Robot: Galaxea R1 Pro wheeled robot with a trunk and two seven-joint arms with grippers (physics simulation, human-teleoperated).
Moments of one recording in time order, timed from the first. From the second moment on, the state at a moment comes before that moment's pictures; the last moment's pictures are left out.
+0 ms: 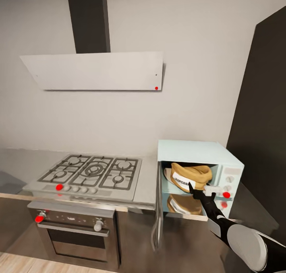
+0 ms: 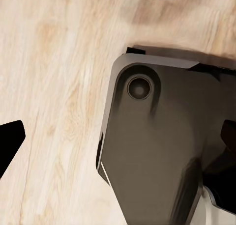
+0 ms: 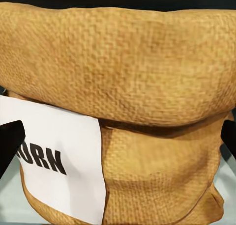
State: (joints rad) left arm -0.02 0.02 0.16 -0.11 0.01 0.00 0.06; right arm -0.86 -0.14 -0.46 0.07 0.30 -0.79 0.16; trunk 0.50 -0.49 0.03
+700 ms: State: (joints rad) left arm -0.02 0.02 0.16 -0.11 0.01 0.00 0.06; right arm -0.86 -0.14 -0.46 0.07 0.30 -0.82 0.16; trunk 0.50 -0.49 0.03
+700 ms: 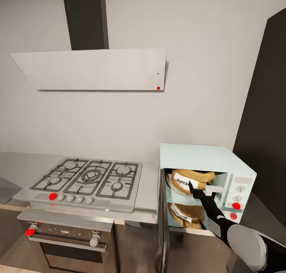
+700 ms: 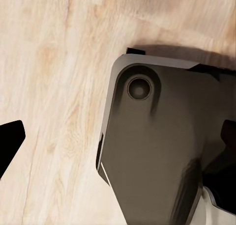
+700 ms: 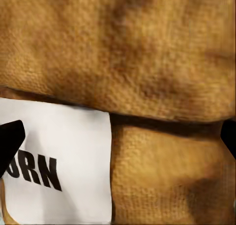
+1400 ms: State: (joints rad) left arm -0.02 0.02 0.16 -0.11 0.01 0.00 0.06; right arm -0.86 -0.14 -0.46 0.07 0.30 -0.82 0.16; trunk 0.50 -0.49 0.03
